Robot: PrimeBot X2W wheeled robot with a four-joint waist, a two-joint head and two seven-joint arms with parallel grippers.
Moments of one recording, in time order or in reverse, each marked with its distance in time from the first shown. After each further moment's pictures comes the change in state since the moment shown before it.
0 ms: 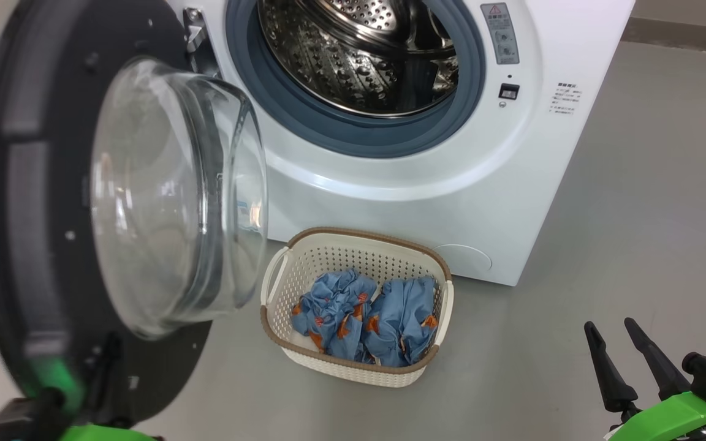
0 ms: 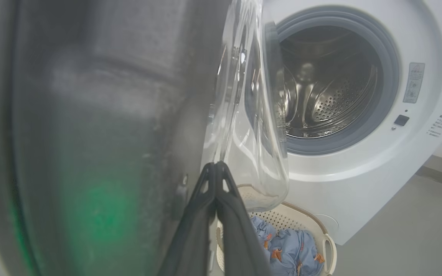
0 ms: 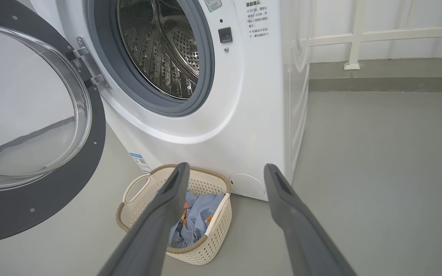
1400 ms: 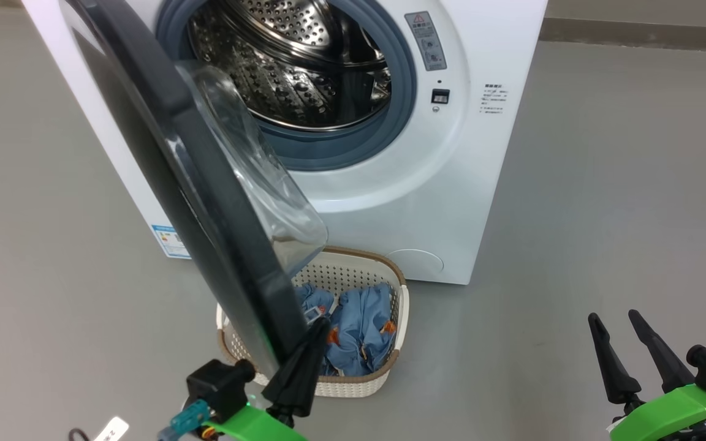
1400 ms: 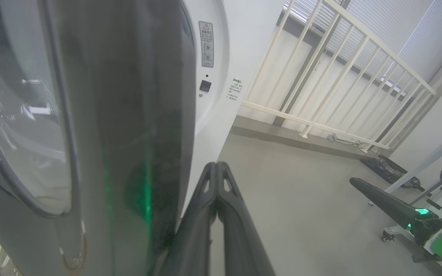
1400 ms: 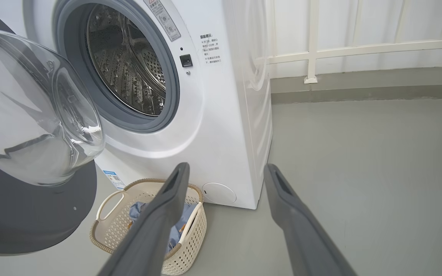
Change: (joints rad) left arm -0.199 -0.199 -0.289 0.258 0.002 -0.293 -0.070; right arm -0.017 -0.003 -0.010 0.001 0.001 0.000 0.000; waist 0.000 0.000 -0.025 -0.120
